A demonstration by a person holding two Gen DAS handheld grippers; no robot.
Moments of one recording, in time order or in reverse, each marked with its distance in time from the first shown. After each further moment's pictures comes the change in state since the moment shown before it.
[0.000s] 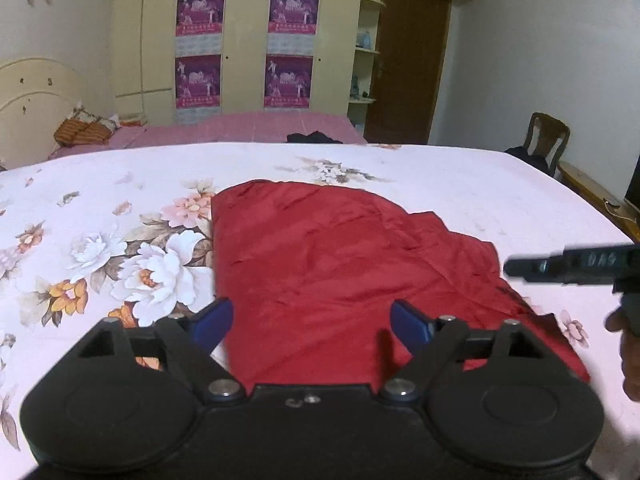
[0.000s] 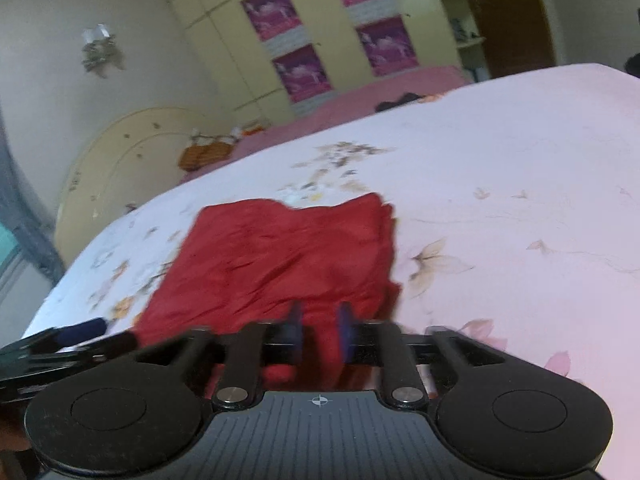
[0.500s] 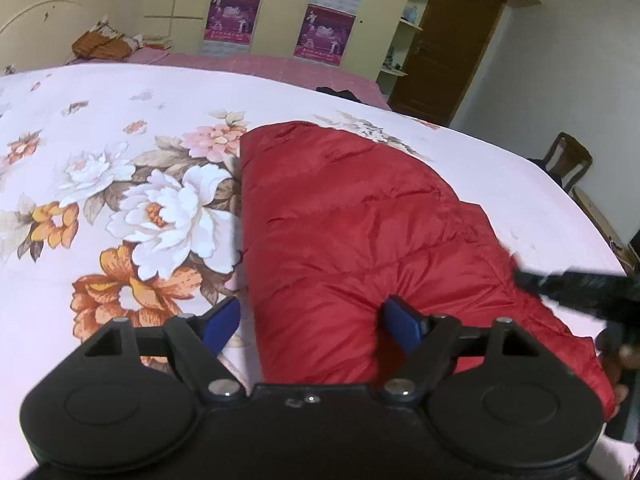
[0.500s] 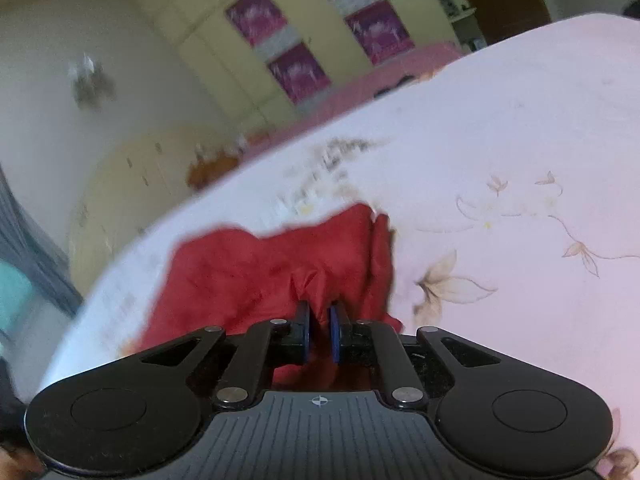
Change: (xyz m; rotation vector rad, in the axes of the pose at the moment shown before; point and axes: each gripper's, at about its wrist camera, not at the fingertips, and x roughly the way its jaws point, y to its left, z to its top) left arm 0.042 0.047 -0.007 -0.220 0.133 -0.027; right arm 0.060 -0.038 0.012 0.106 0.101 0.066
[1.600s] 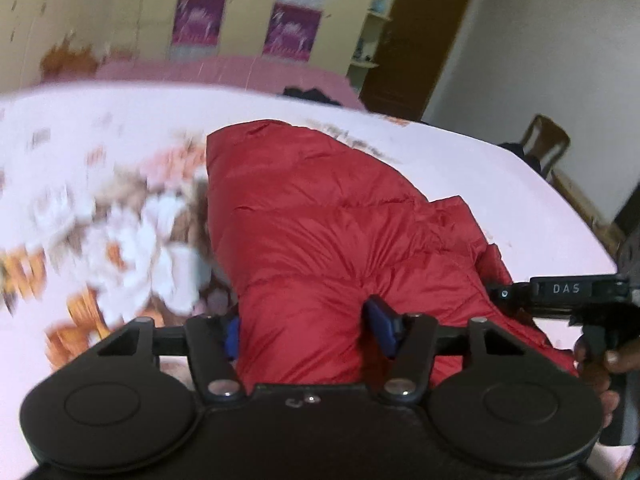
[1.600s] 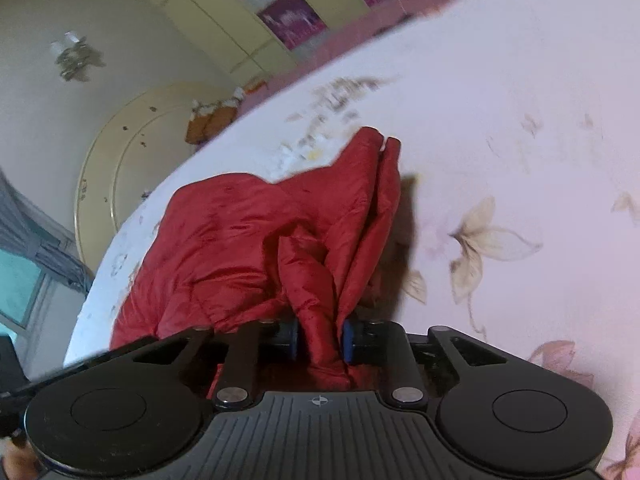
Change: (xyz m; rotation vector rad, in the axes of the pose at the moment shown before) left arm 0.000 -0.030 0.032 0.118 0.007 -0.043; right arm 0.001 0.024 0.005 0.037 0.092 0.052
